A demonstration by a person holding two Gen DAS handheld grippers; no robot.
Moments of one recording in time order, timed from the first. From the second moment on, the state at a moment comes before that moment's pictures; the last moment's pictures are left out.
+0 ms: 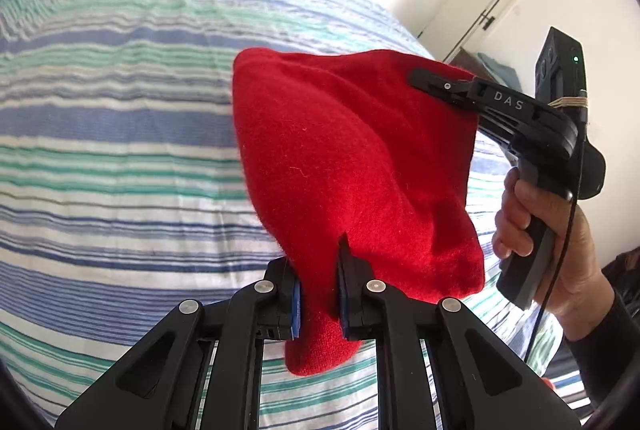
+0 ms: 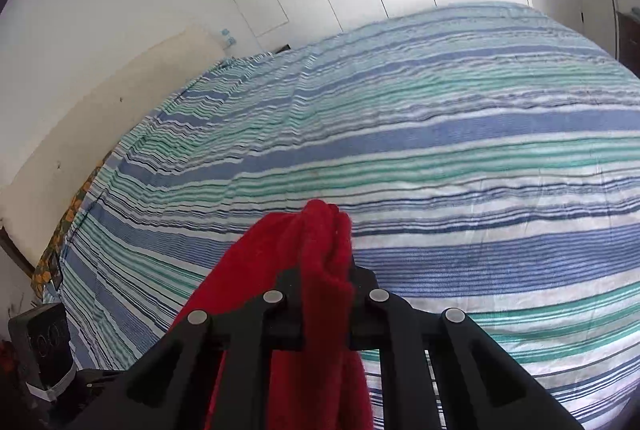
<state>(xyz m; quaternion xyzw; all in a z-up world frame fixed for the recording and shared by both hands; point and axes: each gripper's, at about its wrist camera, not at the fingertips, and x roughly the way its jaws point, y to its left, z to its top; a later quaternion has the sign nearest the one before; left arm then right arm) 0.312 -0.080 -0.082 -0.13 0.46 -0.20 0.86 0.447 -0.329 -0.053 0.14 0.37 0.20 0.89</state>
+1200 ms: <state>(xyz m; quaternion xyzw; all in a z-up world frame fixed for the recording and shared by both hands) 0.087 -0.055 -0.040 0.03 0.43 0.03 0.90 0.112 -0.273 -0.050 0.03 0.47 0.05 0.88</state>
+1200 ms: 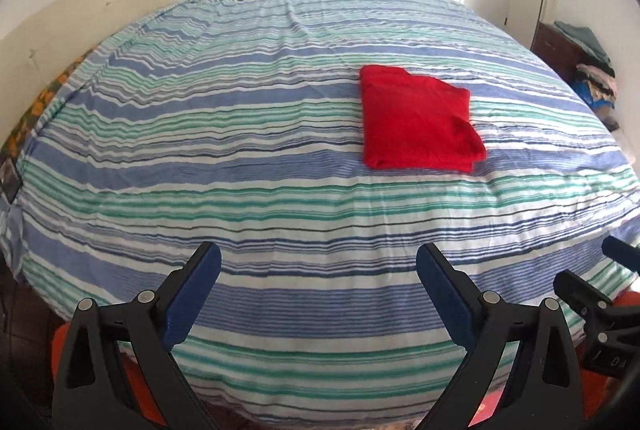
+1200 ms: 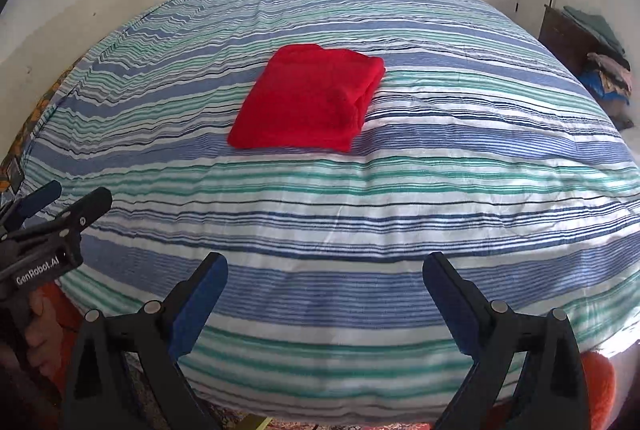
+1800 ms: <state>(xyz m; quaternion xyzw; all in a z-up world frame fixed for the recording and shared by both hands) 0.051 -0.054 -0.032 0.04 0.46 0.03 0.89 0.060 -0.242 -0.011 -0.01 0.46 0.06 0.88</state>
